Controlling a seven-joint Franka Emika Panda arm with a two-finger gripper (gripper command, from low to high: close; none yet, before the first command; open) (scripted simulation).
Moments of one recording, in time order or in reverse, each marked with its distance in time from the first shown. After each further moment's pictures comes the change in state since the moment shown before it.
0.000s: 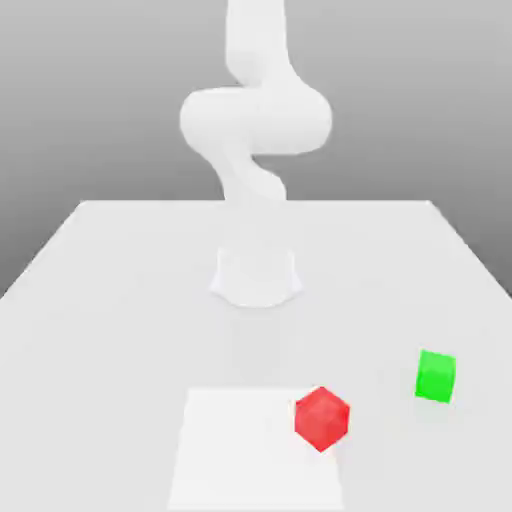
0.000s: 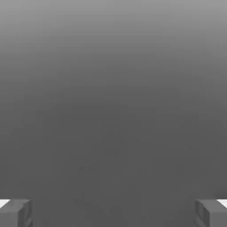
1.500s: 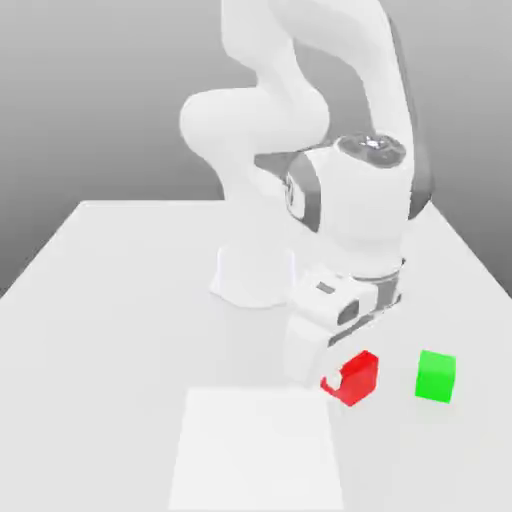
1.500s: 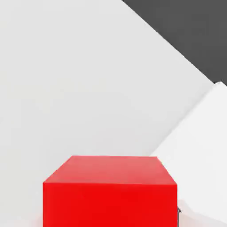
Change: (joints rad) arm 0.322 0.699 0.083 -0.400 0.037 0.385 -0.358
